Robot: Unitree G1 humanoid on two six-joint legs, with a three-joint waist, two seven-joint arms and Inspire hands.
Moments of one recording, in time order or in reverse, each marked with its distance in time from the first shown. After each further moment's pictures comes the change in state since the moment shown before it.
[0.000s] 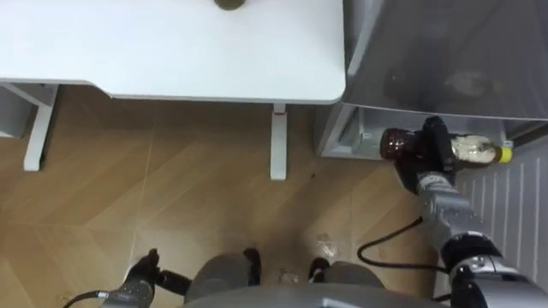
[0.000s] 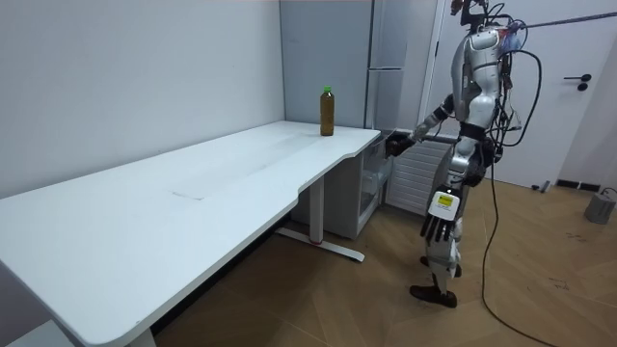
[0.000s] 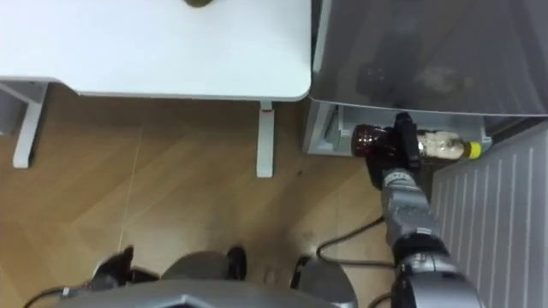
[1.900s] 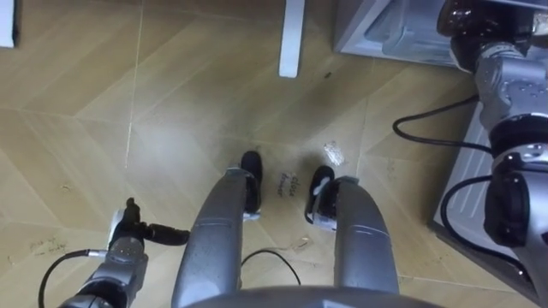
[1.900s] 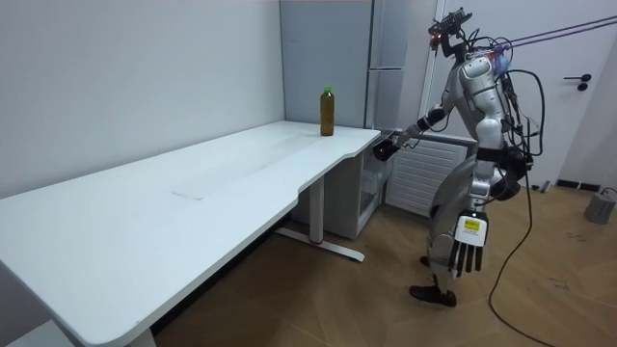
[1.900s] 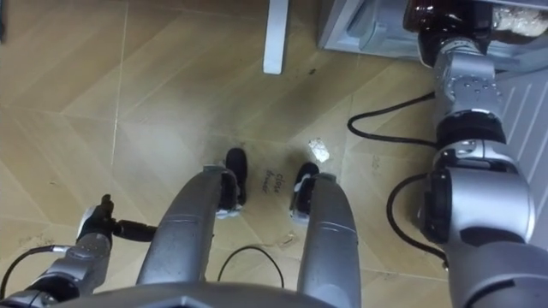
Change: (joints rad) left arm -0.087 0.066 -0.138 0.012 -0.176 -0.082 0.199; right arm -0.403 -0.189 -0.054 -0.053 -0.007 -0.023 -0.236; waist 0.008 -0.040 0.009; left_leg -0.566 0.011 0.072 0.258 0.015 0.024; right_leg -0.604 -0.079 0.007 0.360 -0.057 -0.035
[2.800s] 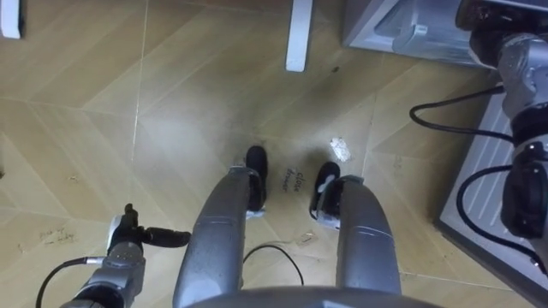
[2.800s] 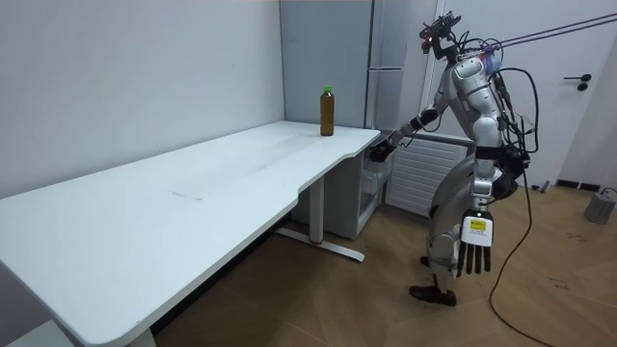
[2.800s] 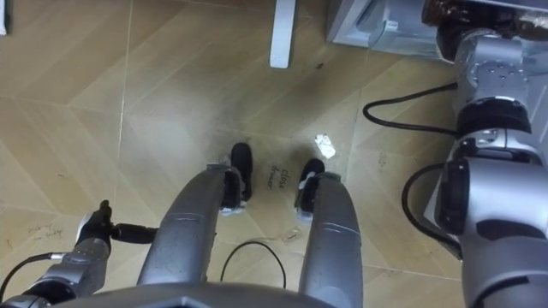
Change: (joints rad) left arm 0.018 0.019 -0.055 -0.008 -0.116 -0.004 -0.005; right arm -0.048 -0.082 0.000 0.003 0.001 -0.002 -0.147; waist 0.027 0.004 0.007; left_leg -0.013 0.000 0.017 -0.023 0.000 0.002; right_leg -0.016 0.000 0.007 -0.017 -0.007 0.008
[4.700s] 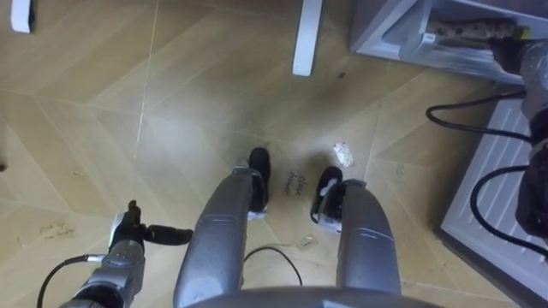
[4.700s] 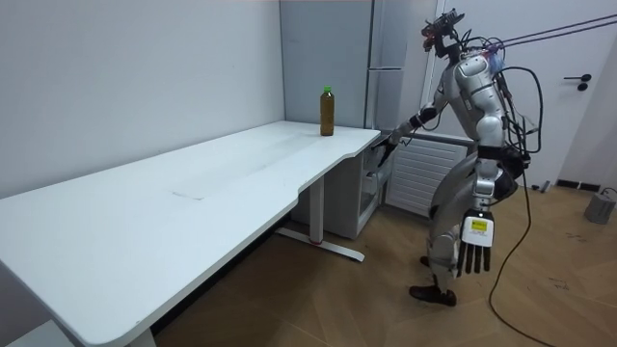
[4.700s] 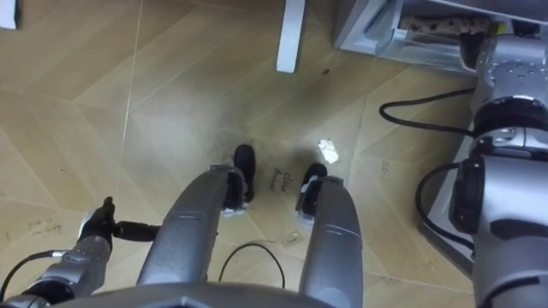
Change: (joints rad) left arm 0.000 0.003 0.000 -0.005 -0.002 -0.016 -0.031; right arm 0.013 -0.038 0.004 0.064 -0.044 -0.016 -0.065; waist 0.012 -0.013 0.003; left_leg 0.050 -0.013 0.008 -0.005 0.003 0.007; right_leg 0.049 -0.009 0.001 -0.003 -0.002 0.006
